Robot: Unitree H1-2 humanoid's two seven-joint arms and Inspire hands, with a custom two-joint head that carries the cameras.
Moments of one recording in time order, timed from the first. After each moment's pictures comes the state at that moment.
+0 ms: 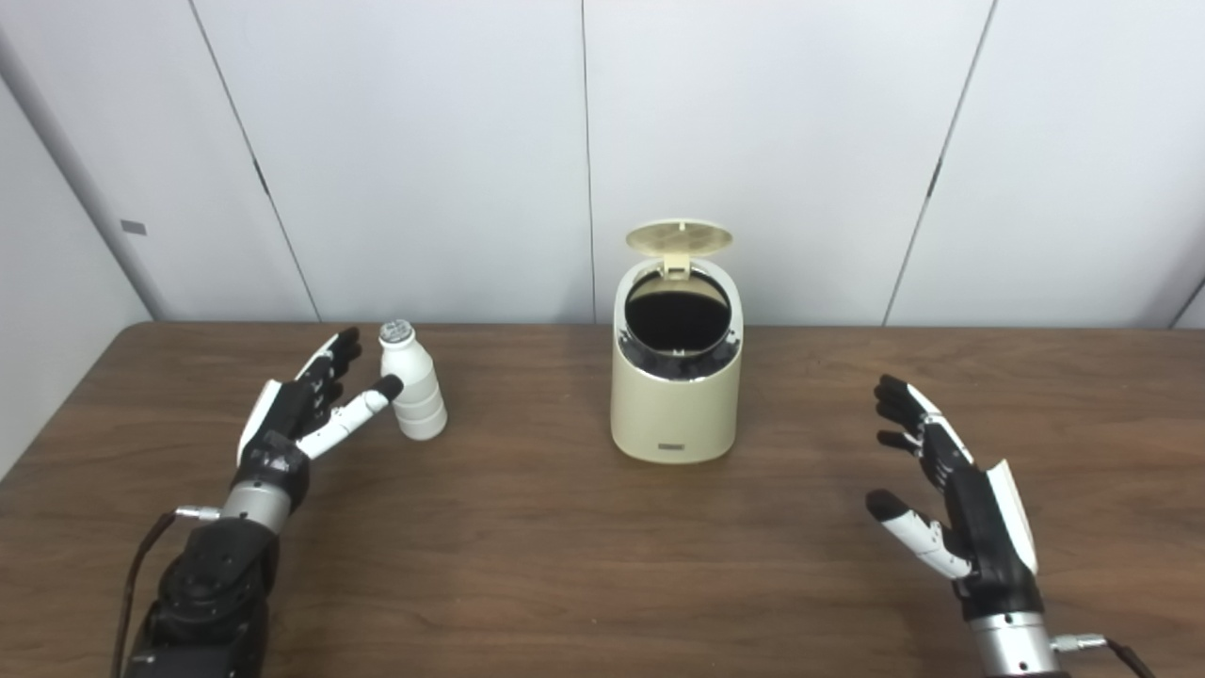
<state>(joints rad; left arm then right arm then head) -0.29 0.35 0.16 0.14 -0.03 0.16 -0.10 -0.06 -0.14 -0.03 -0.02 -0.26 -0.32 -0.08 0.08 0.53</state>
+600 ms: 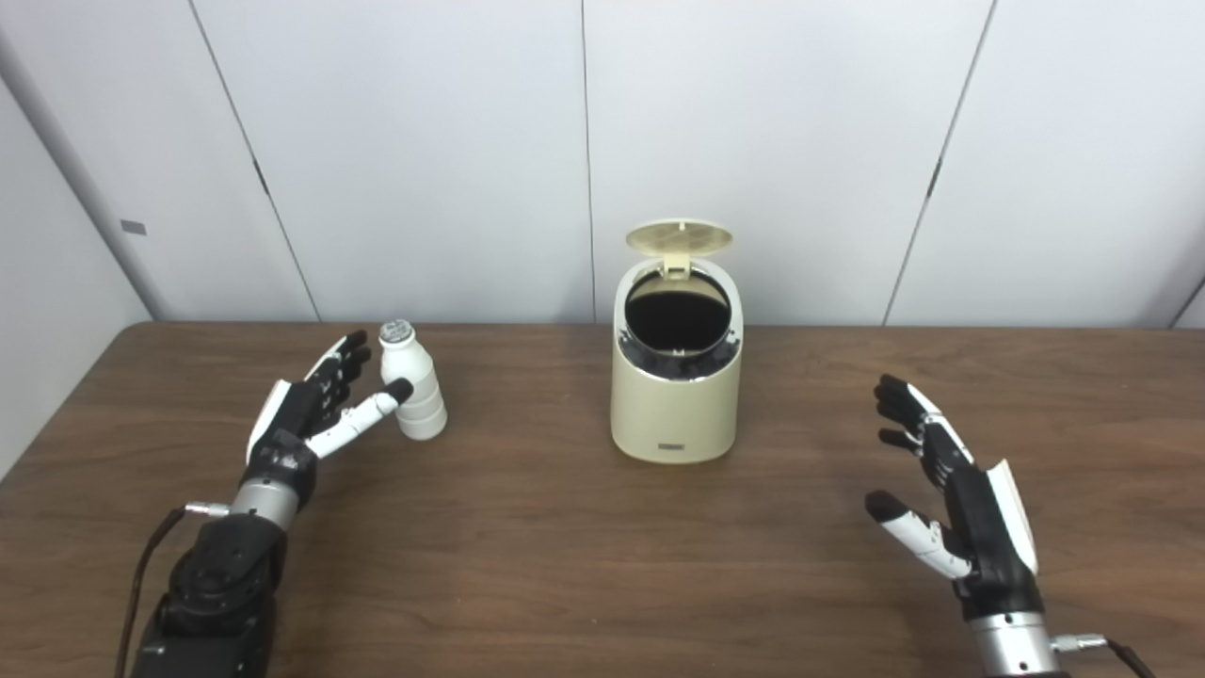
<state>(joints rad) -0.32 0.35 0.15 0.20 -0.03 0.16 -0.10 -0.06 -0.14 -0.03 -0.02 -0.27 -0.32 -0.09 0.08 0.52</state>
